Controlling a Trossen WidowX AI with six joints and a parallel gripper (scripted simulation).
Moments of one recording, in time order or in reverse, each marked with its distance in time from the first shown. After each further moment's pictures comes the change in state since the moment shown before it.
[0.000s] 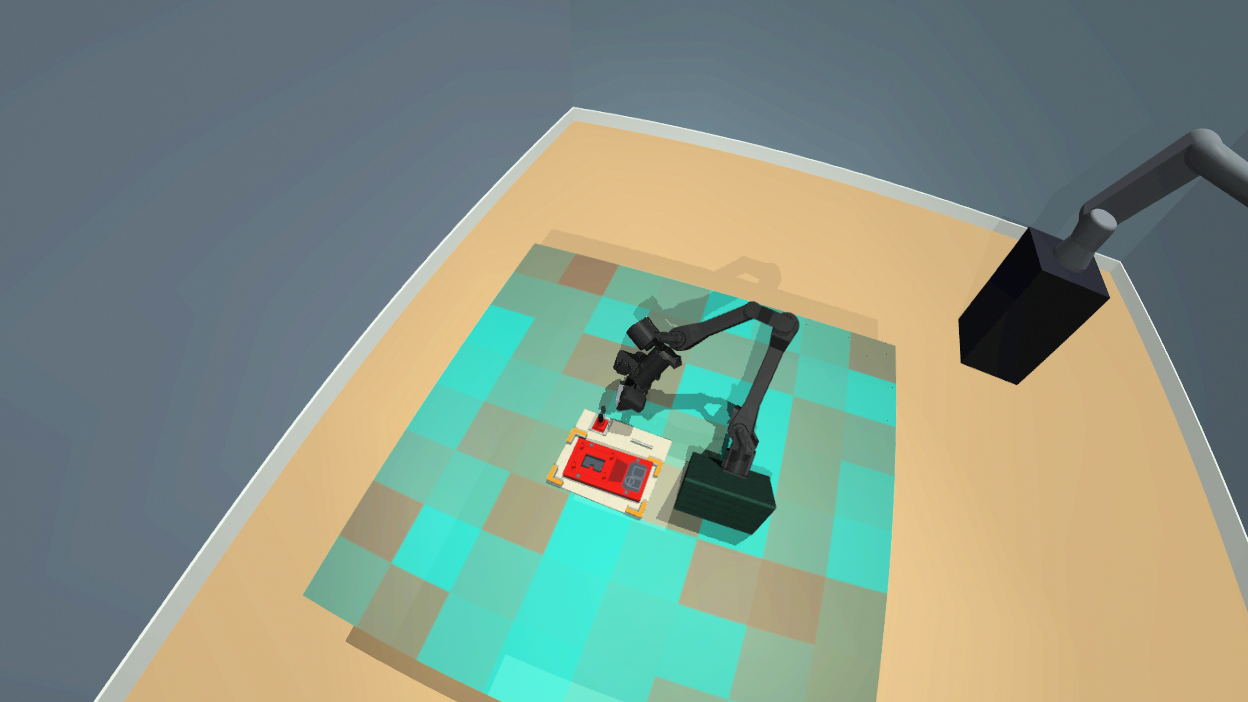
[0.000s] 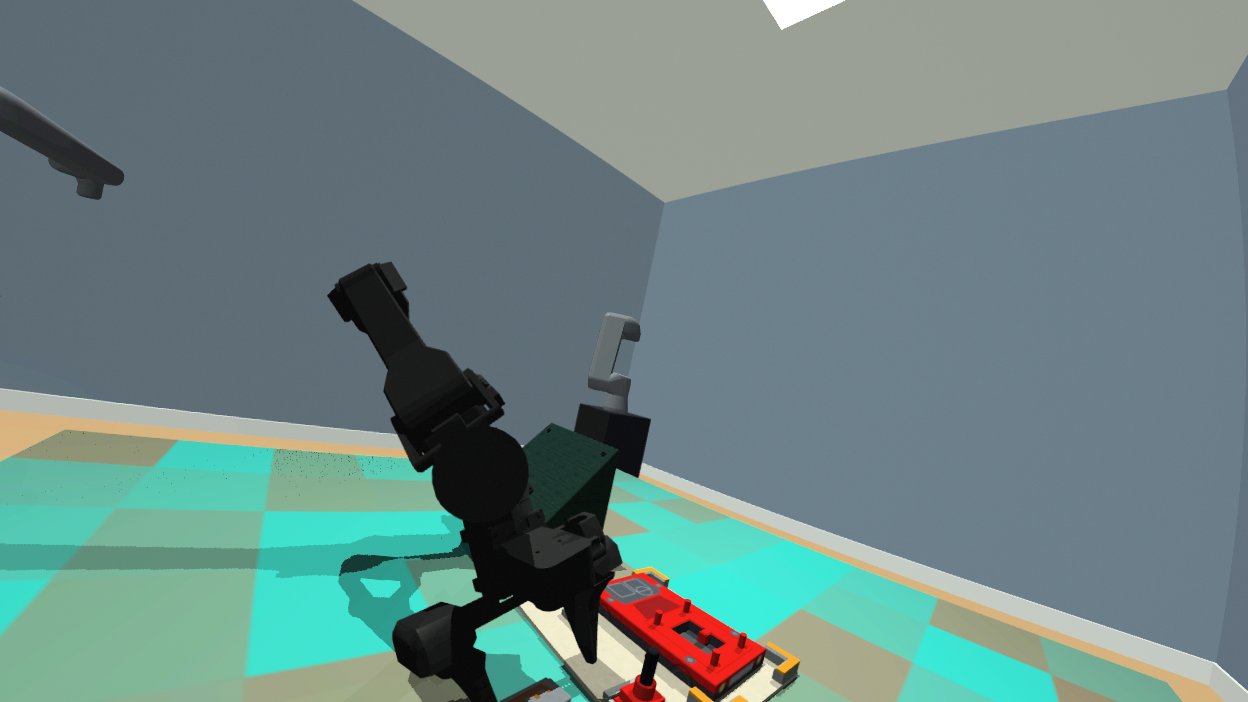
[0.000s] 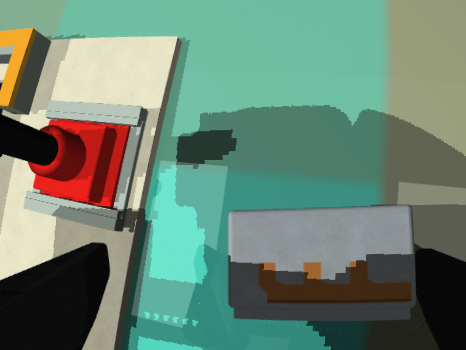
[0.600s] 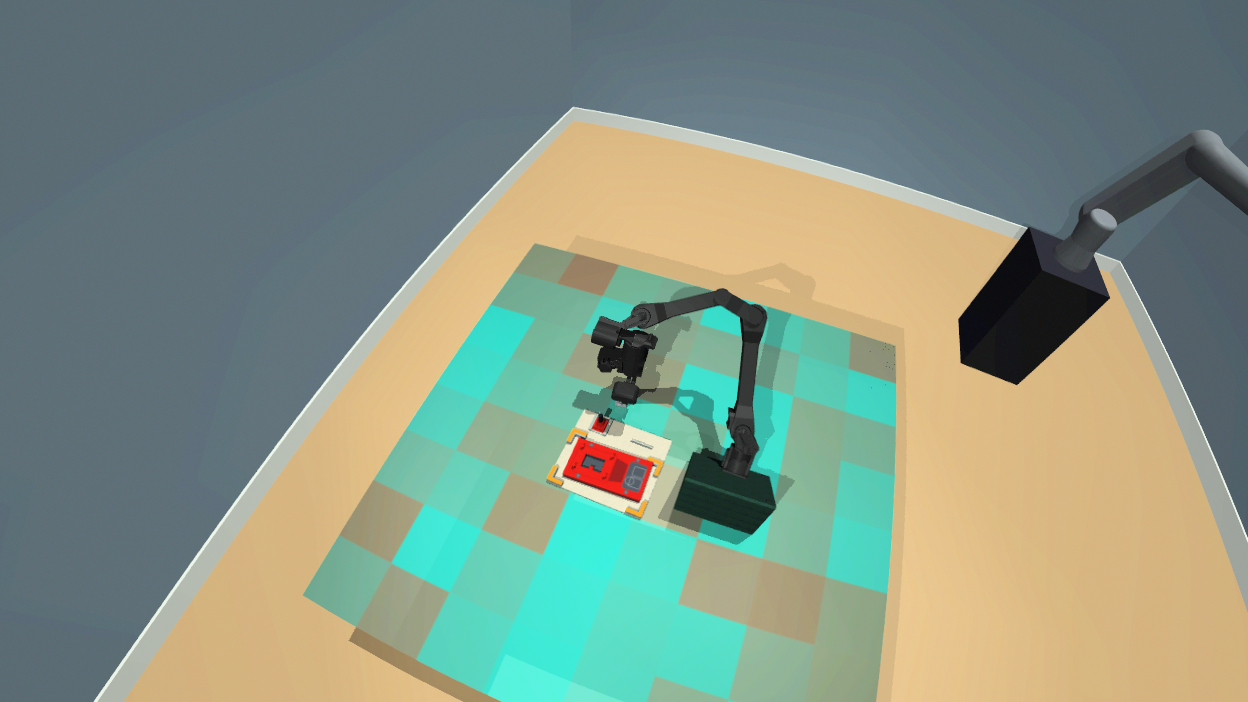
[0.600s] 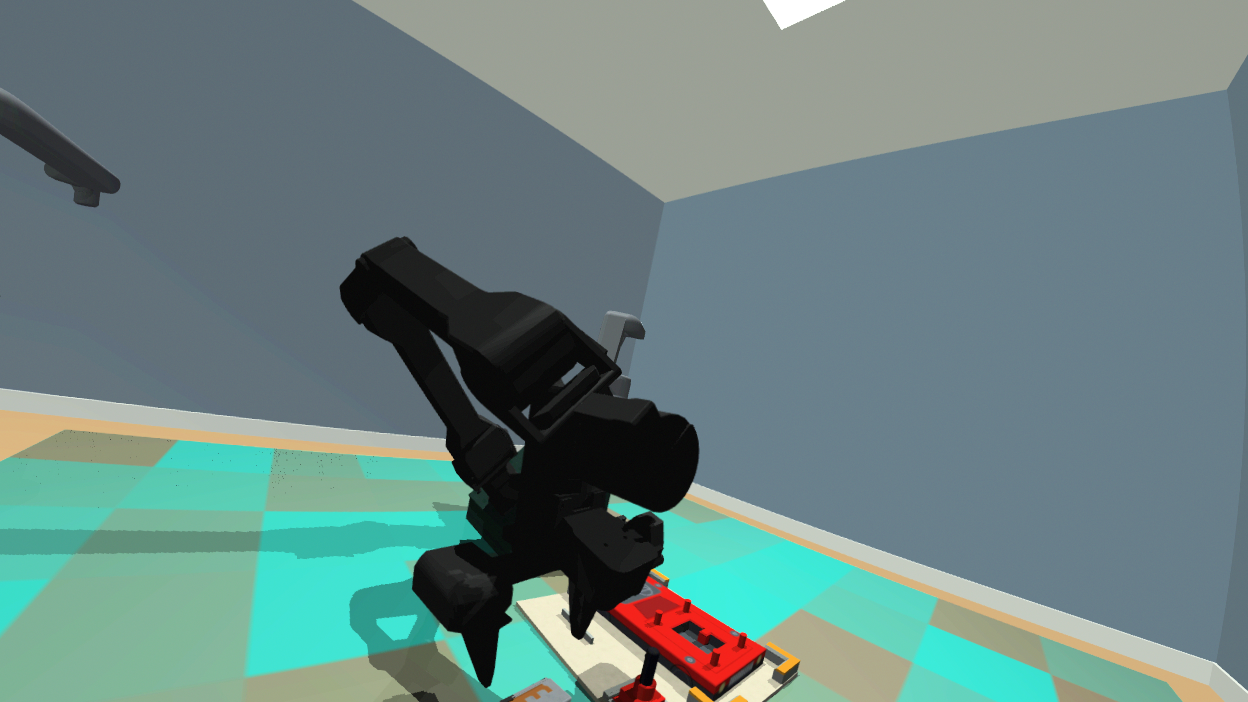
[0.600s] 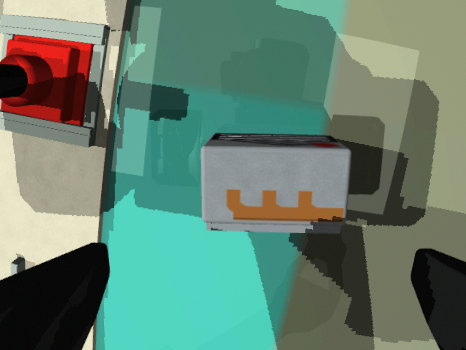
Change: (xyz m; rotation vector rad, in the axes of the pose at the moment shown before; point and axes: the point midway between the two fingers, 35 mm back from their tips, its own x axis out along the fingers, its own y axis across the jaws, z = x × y) arm -0.030 0.002 0.017 -0.062 0.425 -0.177
